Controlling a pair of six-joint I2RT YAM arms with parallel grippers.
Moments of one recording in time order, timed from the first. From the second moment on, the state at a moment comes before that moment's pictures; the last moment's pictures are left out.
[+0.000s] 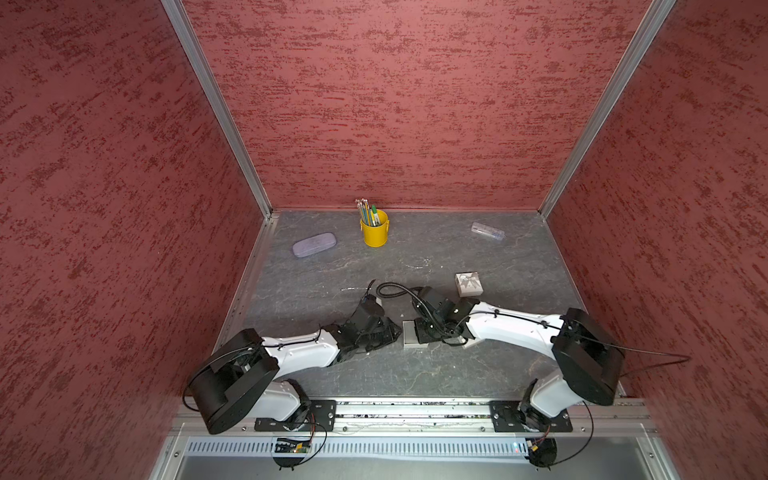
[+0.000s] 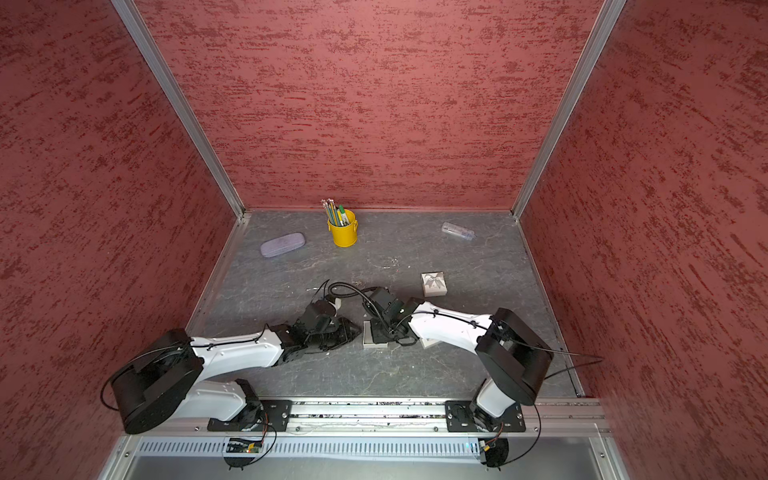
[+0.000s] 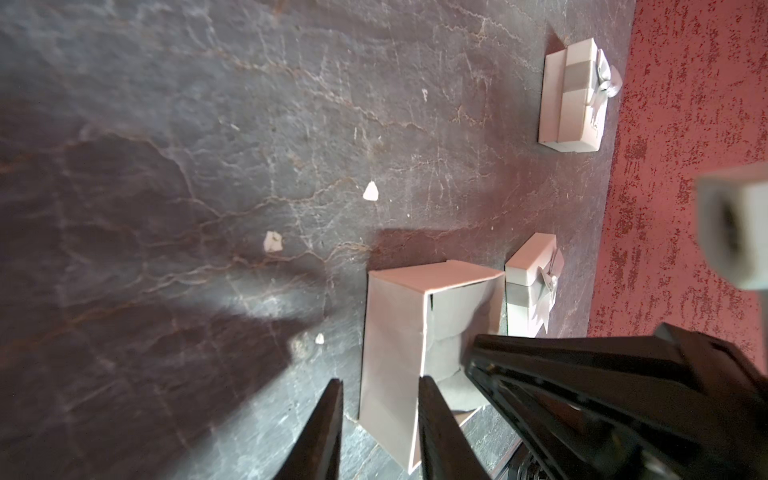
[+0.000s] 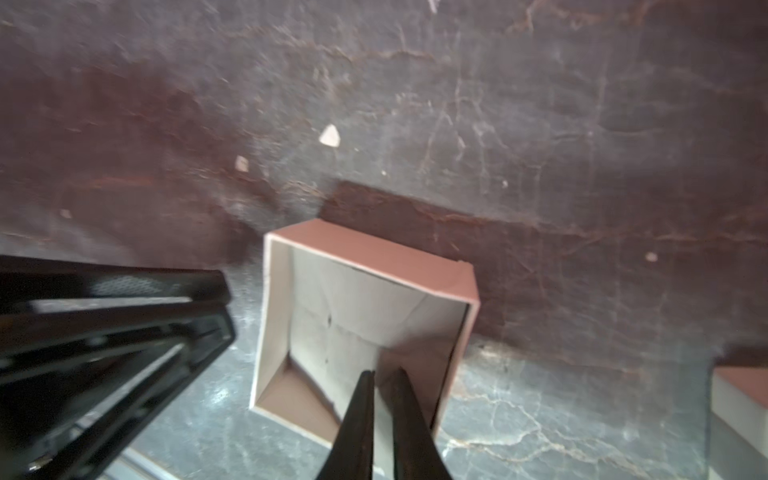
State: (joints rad) left arm -0.81 1.36 0.45 0.14 0.16 -1.12; right arm 0.90 1.60 0.91 -0.49 -0.06 0.71
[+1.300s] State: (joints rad) left arm -0.81 1.36 0.45 0.13 0.16 -1.12; right arm 0.90 1.64 0.95 -0.37 0.02 0.65
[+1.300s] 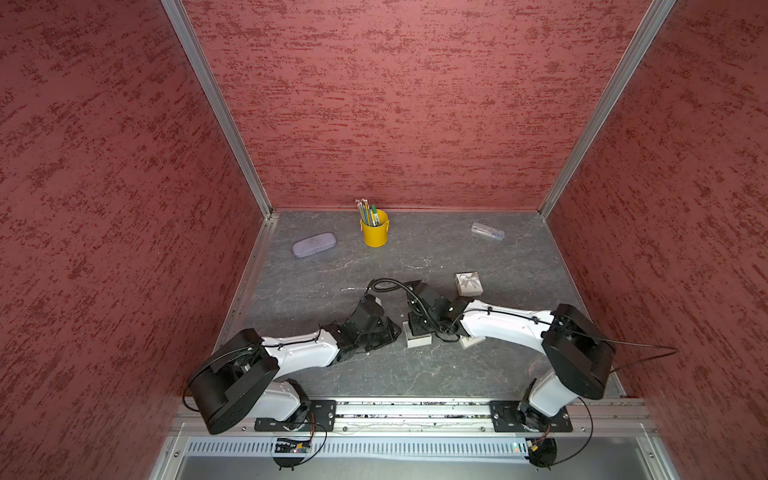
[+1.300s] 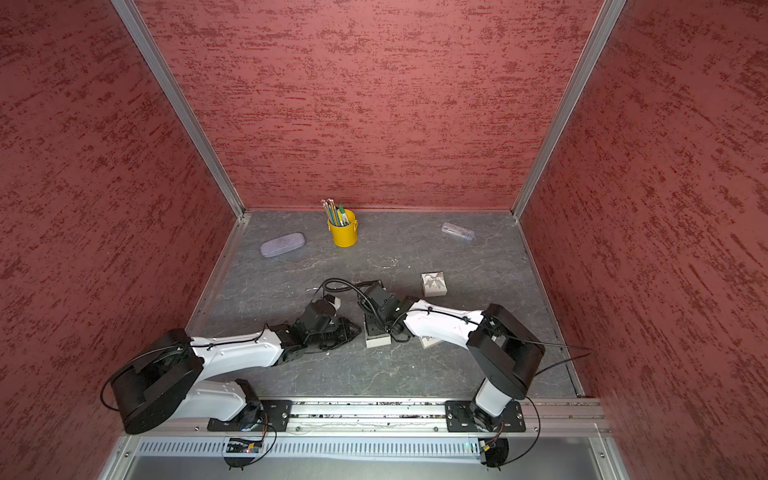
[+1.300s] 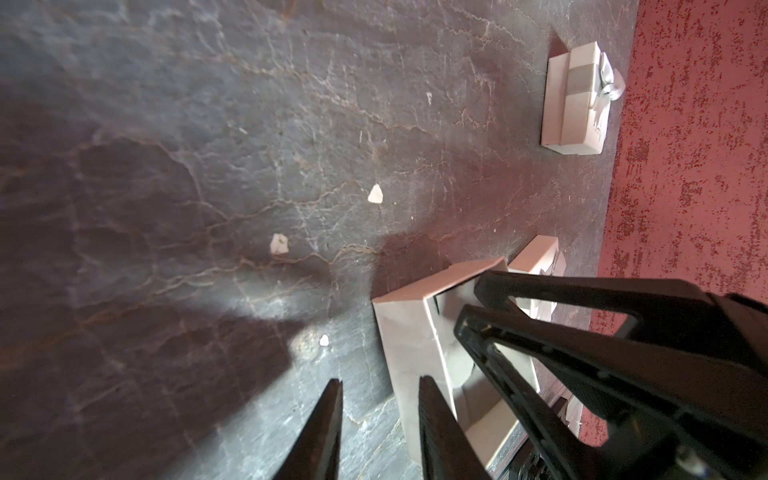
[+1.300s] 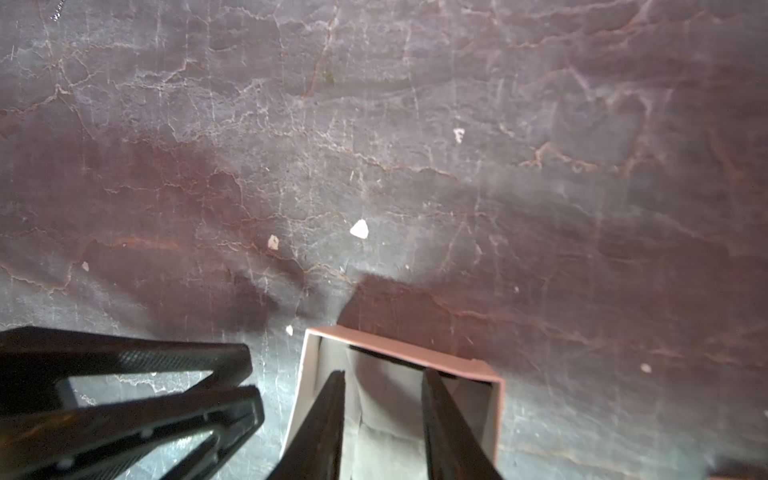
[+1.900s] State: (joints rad) left arm -0.81 1.34 0.45 0.11 0.16 -1.12; right arm 0.90 1.33 0.94 -0.43 0.19 0.66
